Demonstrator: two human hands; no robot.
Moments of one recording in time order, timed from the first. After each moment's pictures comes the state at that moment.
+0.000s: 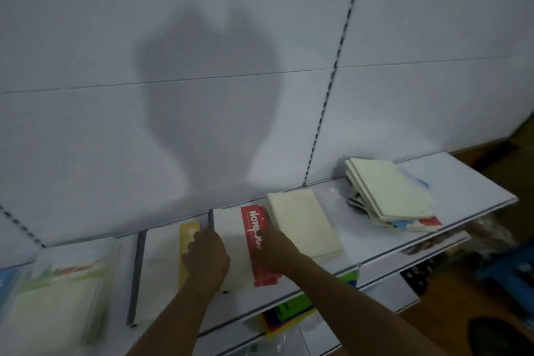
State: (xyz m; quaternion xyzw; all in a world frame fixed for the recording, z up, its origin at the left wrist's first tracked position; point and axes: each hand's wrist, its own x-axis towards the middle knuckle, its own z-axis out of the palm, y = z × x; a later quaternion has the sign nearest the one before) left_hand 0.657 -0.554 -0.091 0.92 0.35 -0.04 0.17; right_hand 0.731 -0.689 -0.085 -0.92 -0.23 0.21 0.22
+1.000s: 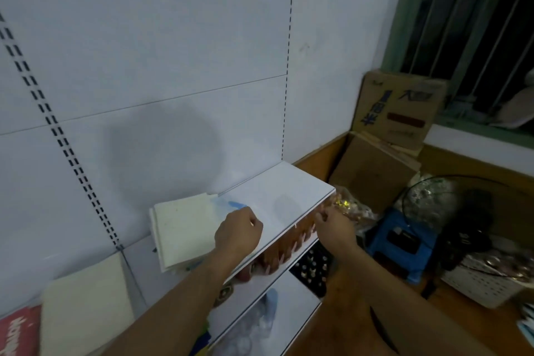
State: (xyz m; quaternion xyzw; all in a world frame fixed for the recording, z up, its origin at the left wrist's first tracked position) left_hand 0.891 -1.016 0.010 0.96 0.03 0.05 0.28; right_hand 0.895 -1.224 0.001 -0.93 0.13 -0.04 0.35
